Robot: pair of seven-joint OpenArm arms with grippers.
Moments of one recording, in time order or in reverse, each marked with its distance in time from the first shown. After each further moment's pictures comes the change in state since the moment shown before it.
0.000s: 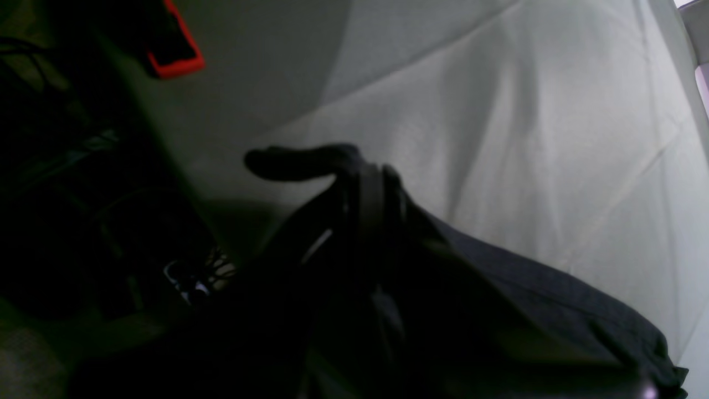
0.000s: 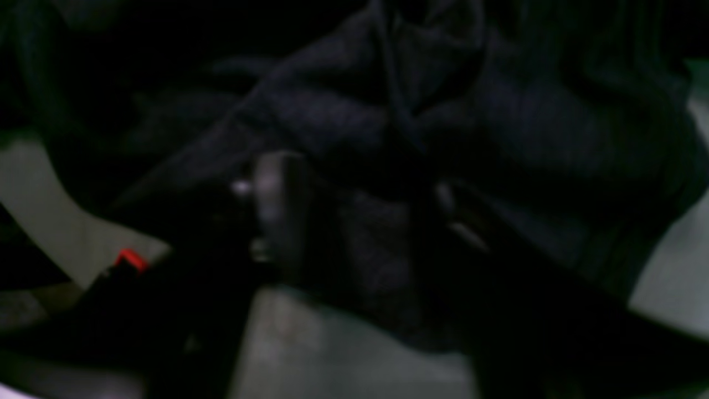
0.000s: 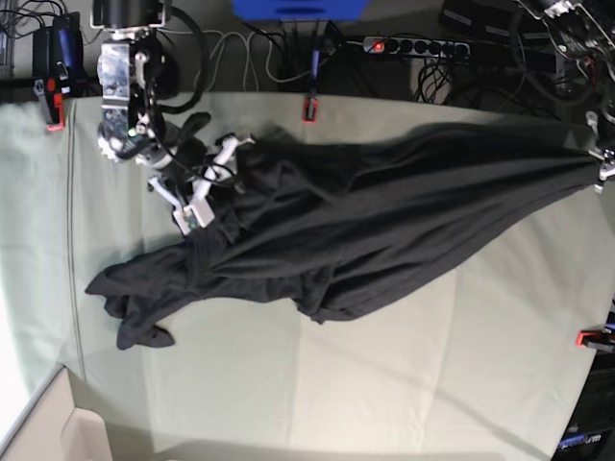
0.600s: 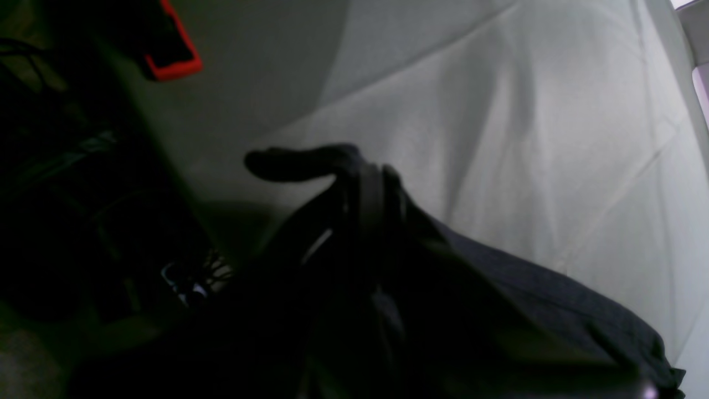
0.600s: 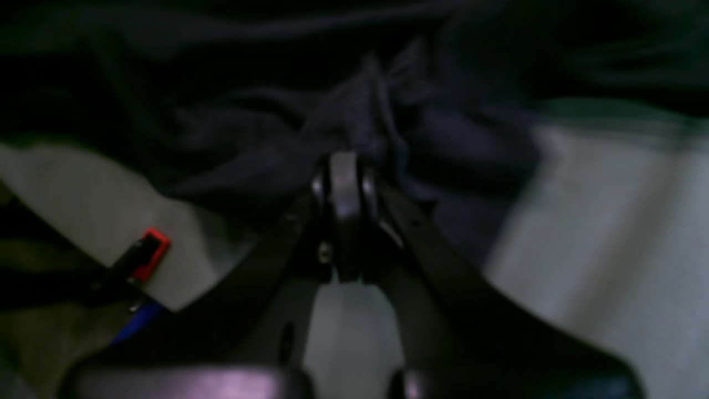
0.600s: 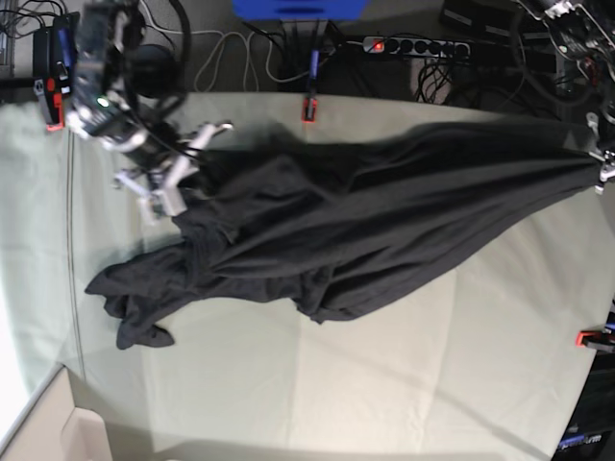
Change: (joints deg) left arm -0.1 0.0 0.0 0.2 -0.2 0.0 0.0; right arm -10.4 1.1 4.4 19.1 0.6 0.2 0.4
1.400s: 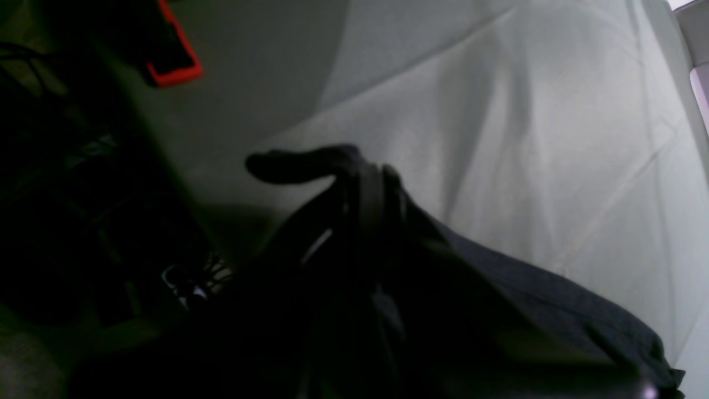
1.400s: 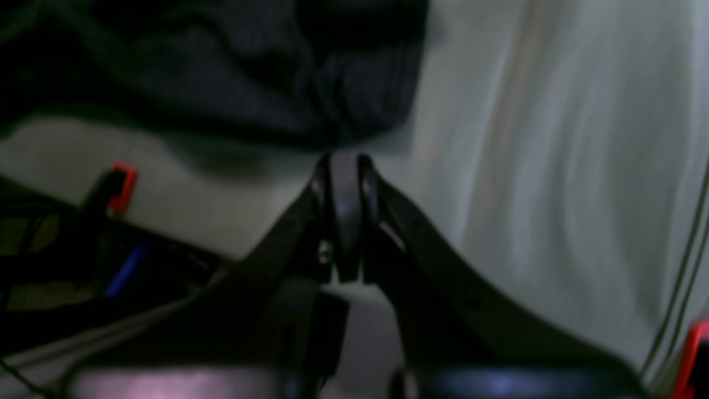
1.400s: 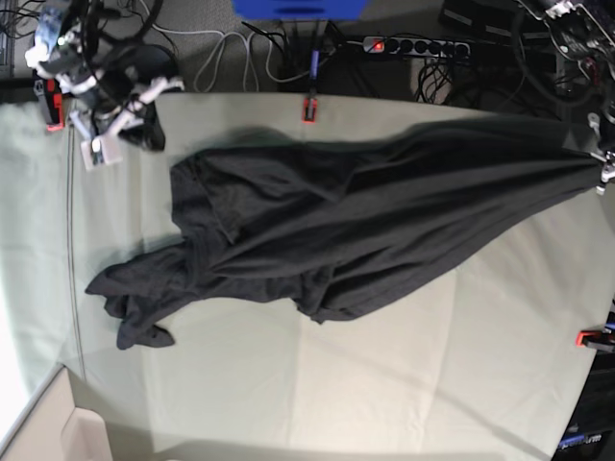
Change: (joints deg) left arm 0.0 -0.2 0.0 0.2 0.0 0.0 0.0; right arm -10.3 -2.5 13.0 5.1 7.0 3.2 -0.7
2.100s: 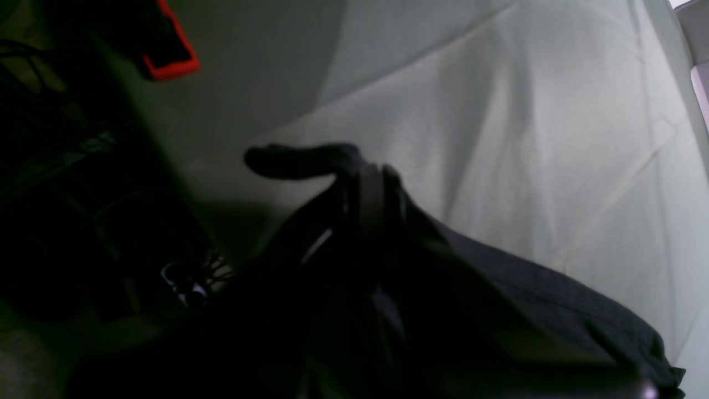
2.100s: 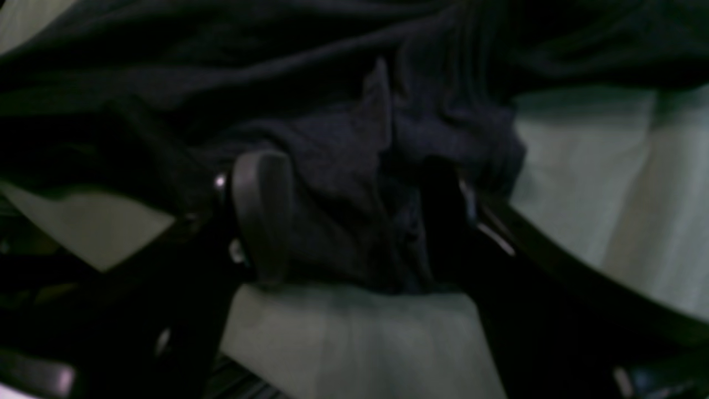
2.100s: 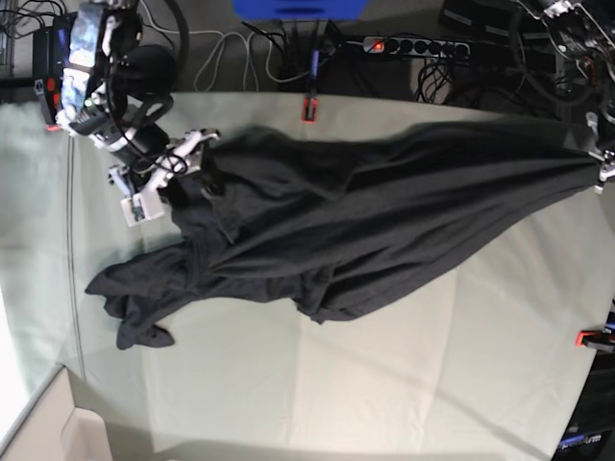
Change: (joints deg) left arm 0.1 0.4 0.0 0.0 0.0 0.0 0.0; right arm 13.0 1.2 -7.8 -11.6 0.2 0.0 -0.1
